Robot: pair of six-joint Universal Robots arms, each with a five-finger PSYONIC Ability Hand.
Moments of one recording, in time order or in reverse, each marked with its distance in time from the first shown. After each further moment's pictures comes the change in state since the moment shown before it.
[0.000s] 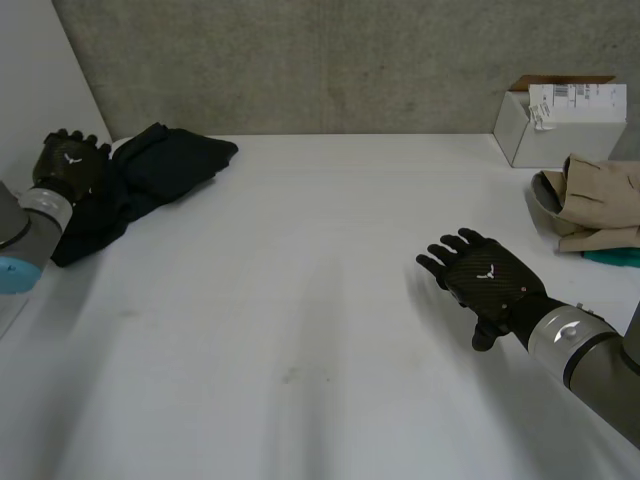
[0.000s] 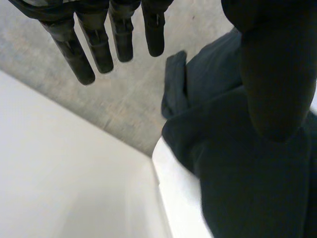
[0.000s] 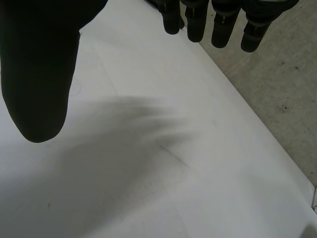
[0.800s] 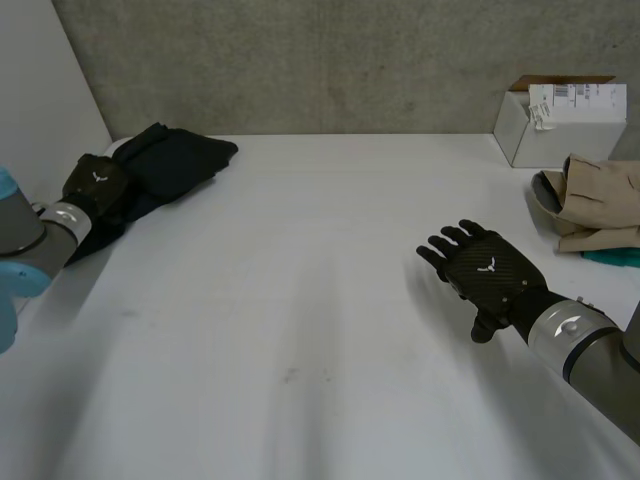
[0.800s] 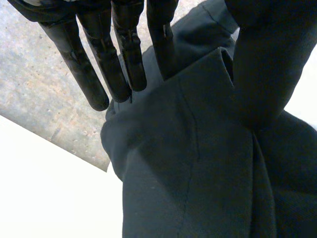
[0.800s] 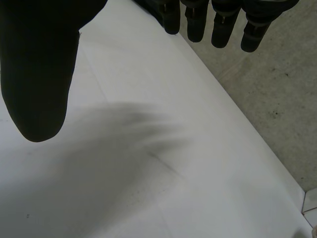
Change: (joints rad) left arm 0.007 -0.282 0.382 -0.176 0.125 -0.001; right arm 0.001 -0.004 -0.008 -0.026 -0.002 0.013; left_hand 0.351 0.353 0.343 0.360 0.355; right_hand 0.000 0.000 0.000 0.000 0.000
